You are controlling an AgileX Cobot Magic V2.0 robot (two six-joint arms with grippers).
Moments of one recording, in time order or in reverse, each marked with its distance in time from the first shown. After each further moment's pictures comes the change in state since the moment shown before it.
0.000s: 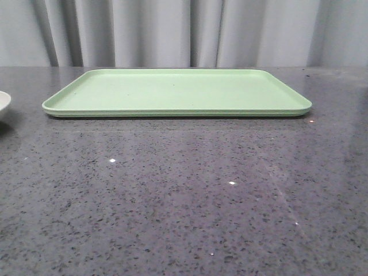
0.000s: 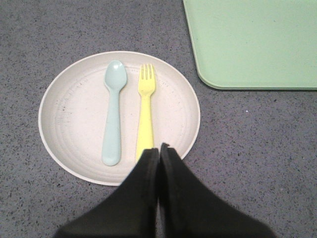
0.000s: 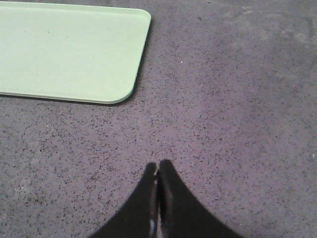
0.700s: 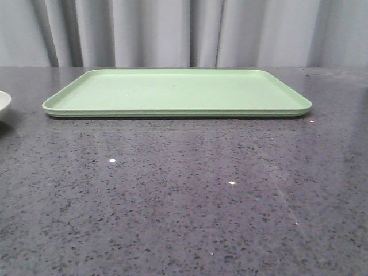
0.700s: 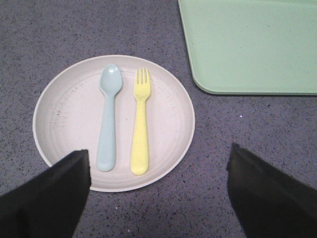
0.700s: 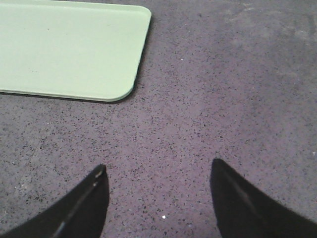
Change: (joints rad) left arm 0.000 0.002 -0.002 -0.017 -0.023 0.000; right arm 0.000 0.002 0.000 0.002 0.007 0.000
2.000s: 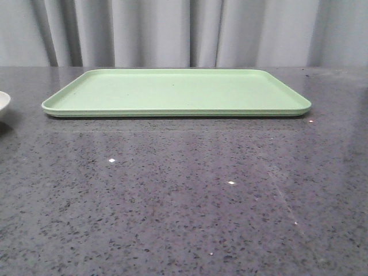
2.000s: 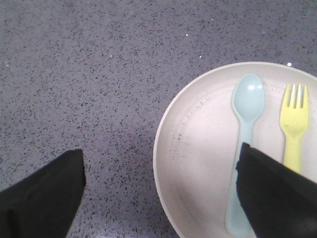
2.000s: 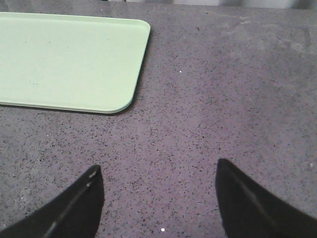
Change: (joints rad) left arm 0.281 0.457 -0.082 0.174 -0.183 0.058; right arm 0.000 0.000 0.000 0.000 -0.038 0.000
